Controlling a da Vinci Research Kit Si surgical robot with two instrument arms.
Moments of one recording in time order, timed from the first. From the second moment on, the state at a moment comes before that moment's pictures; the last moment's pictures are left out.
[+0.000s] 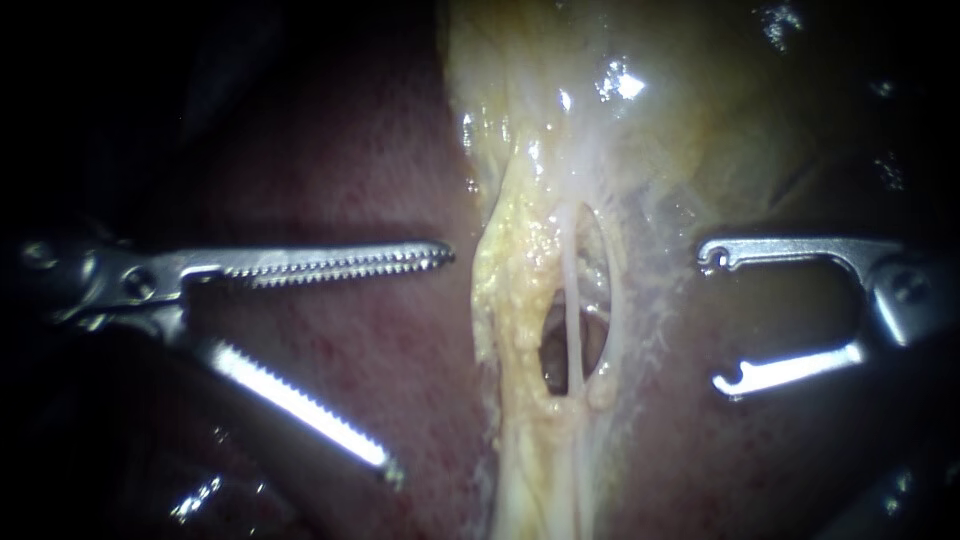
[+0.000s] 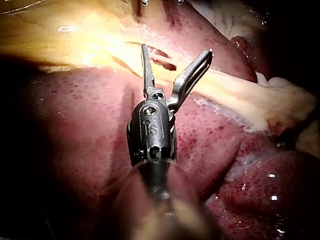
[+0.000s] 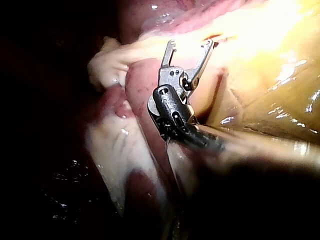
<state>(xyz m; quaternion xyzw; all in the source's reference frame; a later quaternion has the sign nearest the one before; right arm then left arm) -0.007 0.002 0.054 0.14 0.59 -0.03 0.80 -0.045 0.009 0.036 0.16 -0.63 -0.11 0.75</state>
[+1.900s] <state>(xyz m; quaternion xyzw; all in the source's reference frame) -0.008 0.002 0.054 0.14 0.59 -0.03 0.80 -0.050 0.014 0.044 0.19 -0.53 -0.30 0.77</state>
